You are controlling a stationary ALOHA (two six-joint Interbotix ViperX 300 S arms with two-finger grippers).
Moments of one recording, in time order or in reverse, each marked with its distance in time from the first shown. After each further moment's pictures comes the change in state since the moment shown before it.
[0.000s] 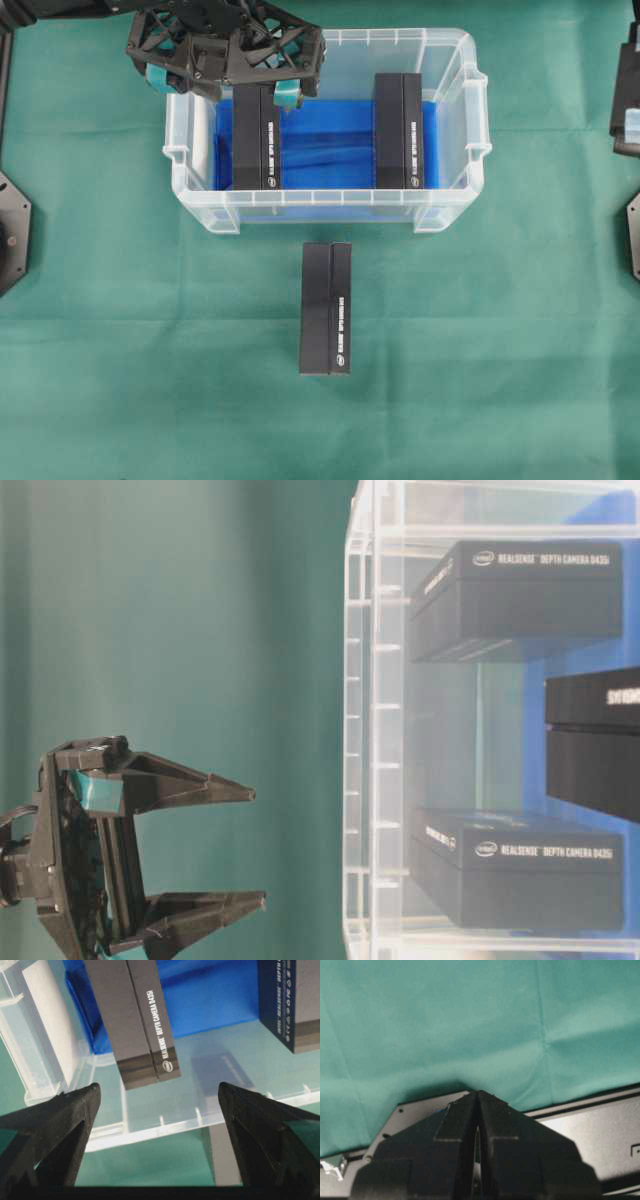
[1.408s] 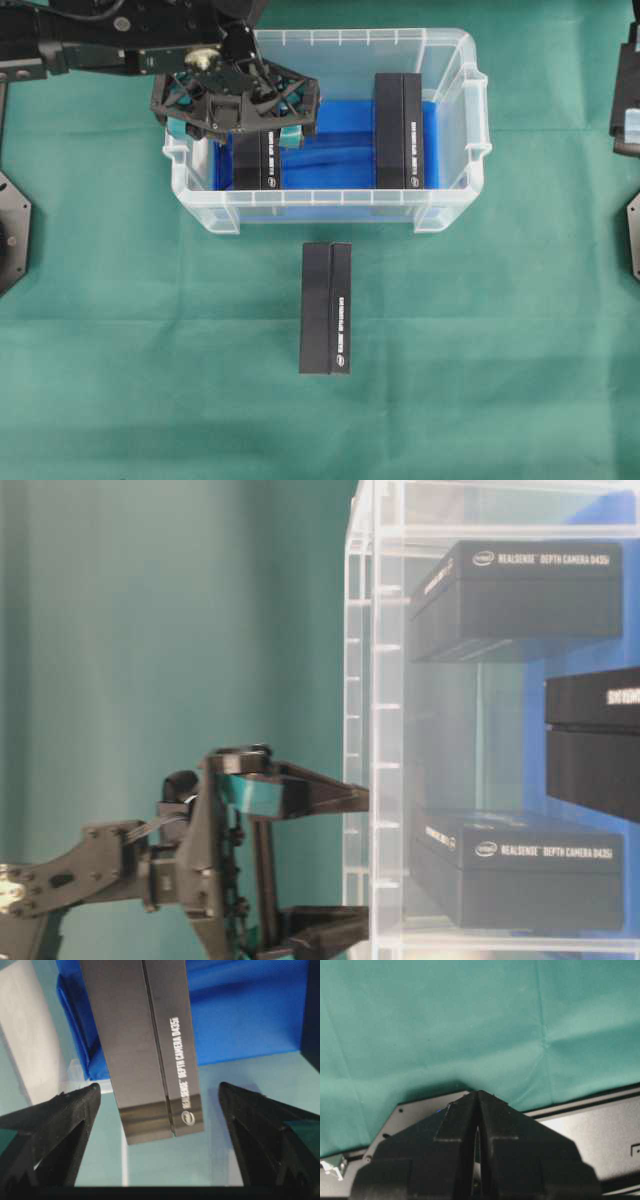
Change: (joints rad) left arm -0.012 0.029 0.268 -0.002 -0.259 -0.081; right arm 0.000 0.000 0.002 0.000 0.000 0.000
